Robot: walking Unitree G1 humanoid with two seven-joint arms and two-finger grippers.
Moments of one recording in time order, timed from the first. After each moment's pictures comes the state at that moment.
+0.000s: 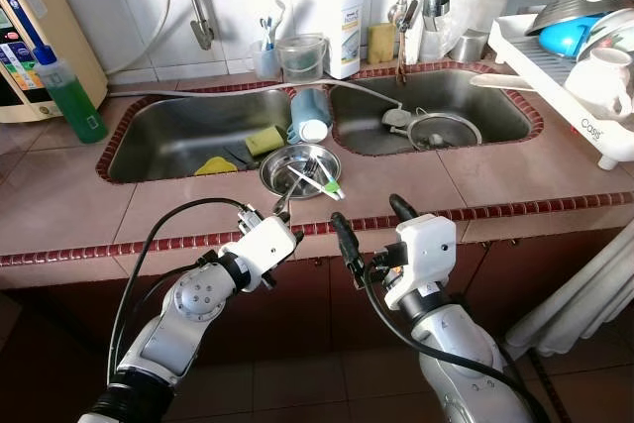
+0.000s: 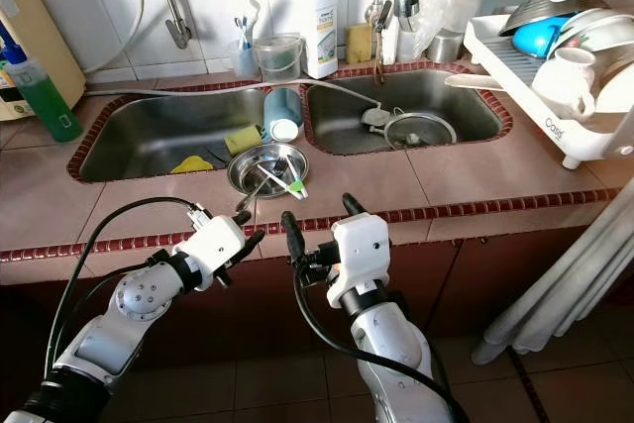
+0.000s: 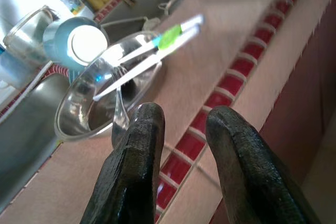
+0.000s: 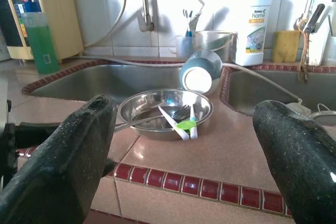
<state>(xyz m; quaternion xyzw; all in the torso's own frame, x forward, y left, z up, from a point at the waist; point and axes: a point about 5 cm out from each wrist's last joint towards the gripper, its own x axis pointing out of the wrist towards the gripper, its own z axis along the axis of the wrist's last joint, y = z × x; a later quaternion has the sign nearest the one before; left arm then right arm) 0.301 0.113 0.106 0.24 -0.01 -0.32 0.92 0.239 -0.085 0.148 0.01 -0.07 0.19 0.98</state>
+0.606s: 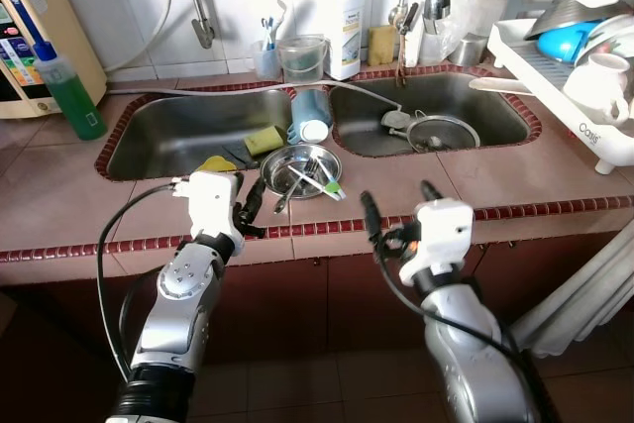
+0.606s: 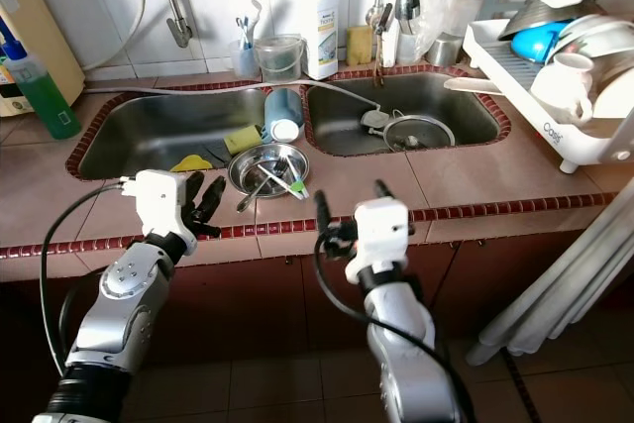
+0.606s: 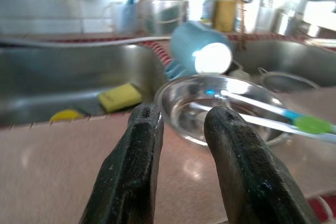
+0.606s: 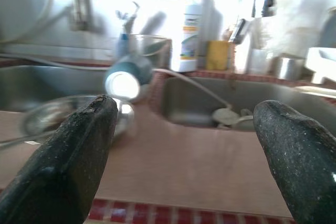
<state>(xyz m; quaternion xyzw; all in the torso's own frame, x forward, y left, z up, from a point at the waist) 0.320 0.141 0.114 -0.05 -0.01 -0.10 0.99 0.278 -0.119 0.138 -0.03 -0.10 0.07 0.99</state>
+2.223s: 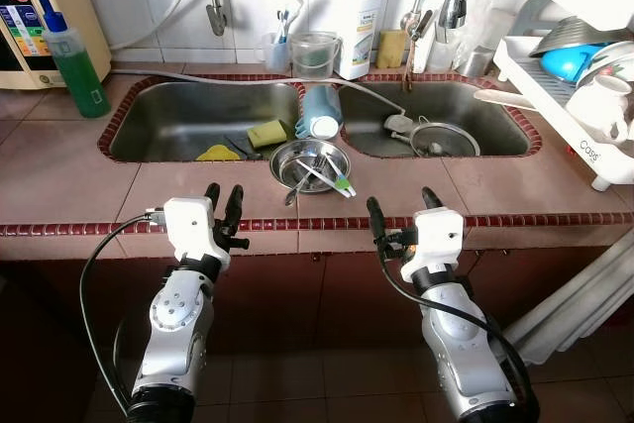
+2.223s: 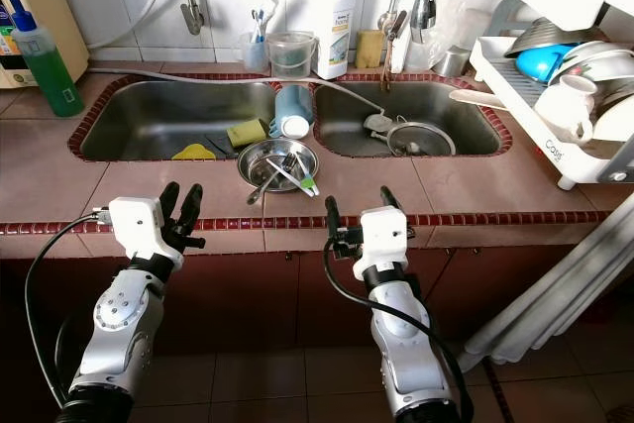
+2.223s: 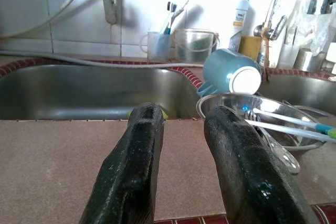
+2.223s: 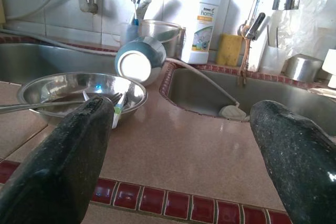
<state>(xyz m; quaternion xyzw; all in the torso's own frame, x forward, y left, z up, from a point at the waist) 0.303 0.152 0.105 -0.03 -0.09 -0.07 0.99 0.294 -0.122 0.102 -0.04 -0.10 0.08 0.99</state>
